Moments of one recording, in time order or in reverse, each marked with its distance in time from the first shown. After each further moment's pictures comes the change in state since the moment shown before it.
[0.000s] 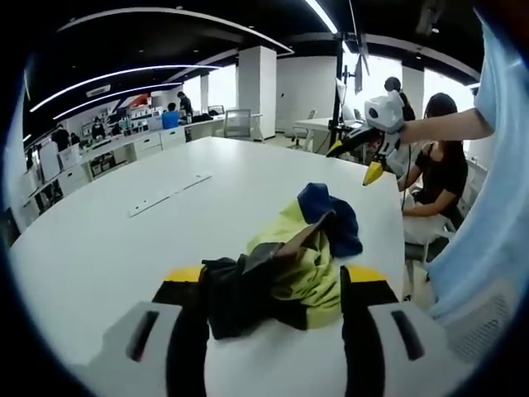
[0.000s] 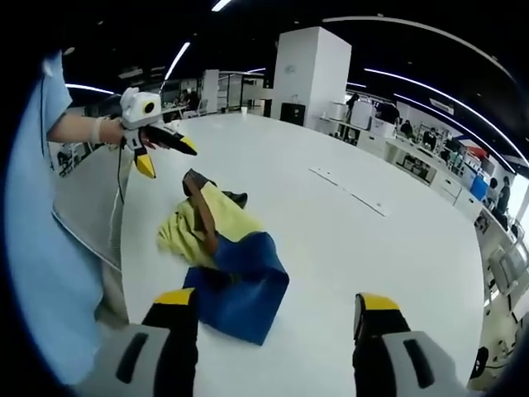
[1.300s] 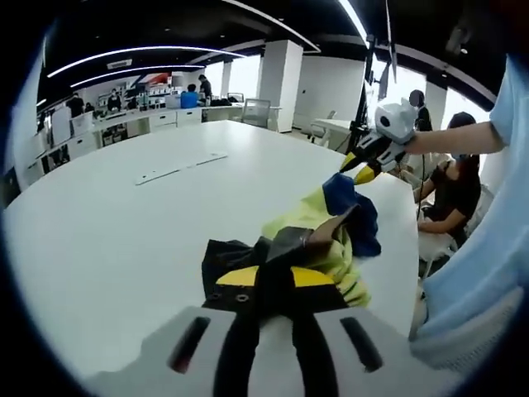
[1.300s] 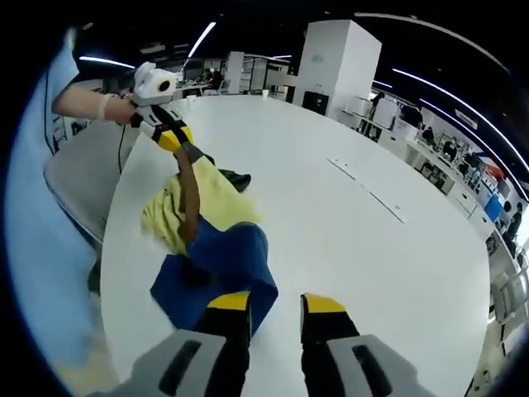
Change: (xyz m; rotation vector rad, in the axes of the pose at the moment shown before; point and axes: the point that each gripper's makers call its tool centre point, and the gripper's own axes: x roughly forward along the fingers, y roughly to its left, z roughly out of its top) left arm 0.023 0.027 -0.029 -0.150 0.033 0.050; right arm 0.056 -0.011 -0.006 -0.110 0.070 0.079
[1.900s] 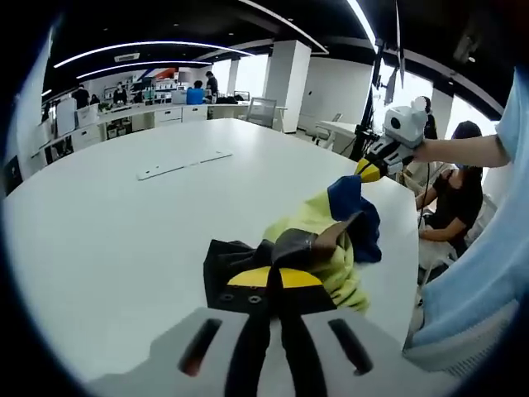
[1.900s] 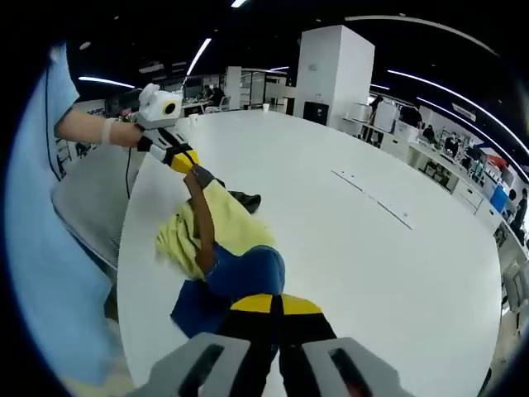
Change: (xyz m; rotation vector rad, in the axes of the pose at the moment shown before) left arm -0.004 0.003 0.008 -0.043 -0.013 0.018; right arm -0.021 0.011 0.023 0.092 -0.085 0.008
